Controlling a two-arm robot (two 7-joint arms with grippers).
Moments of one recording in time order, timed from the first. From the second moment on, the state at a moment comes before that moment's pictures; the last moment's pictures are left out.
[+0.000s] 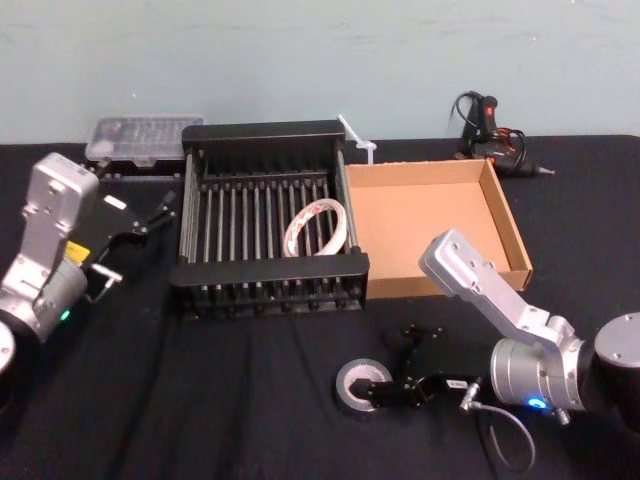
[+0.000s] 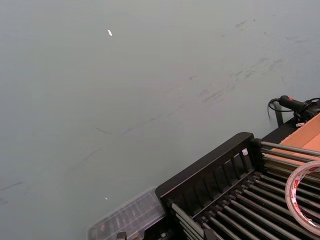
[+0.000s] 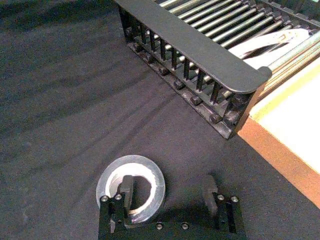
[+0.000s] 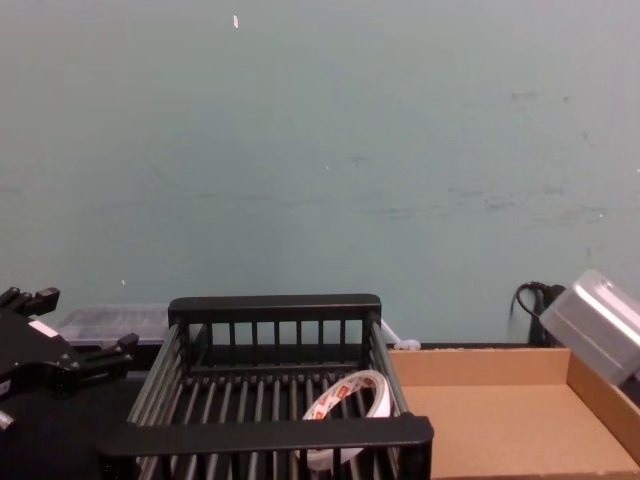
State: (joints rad) left arm -0.20 0.60 0.45 -1.41 -0.25 -0.12 0.03; right arm 0.20 0.61 -0.60 -1.66 0.35 0.49 0.52
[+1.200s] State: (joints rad) left arm -0.20 0.60 0.45 -1.41 -0.25 -0.12 0.03; right arm 0.20 0.61 -0.60 -1.66 0.35 0.49 0.52
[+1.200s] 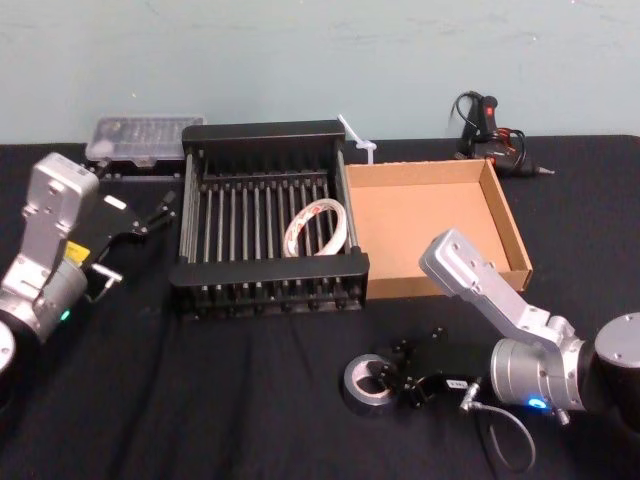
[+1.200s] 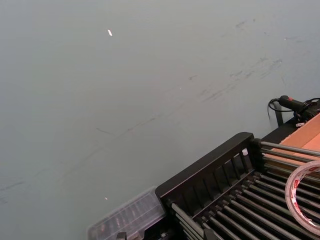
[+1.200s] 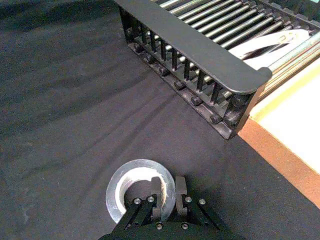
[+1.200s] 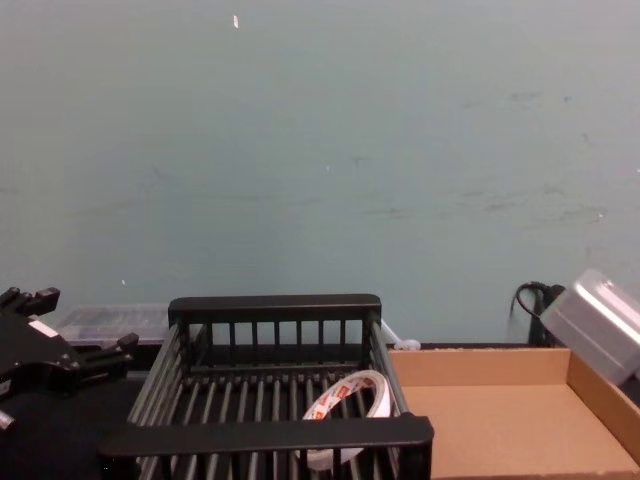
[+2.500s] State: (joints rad) left arm -0.20 0.60 0.45 -1.41 -0.25 -0.12 0.03; right arm 0.29 0.52 -0.41 -1.55 0.38 0.47 0.33
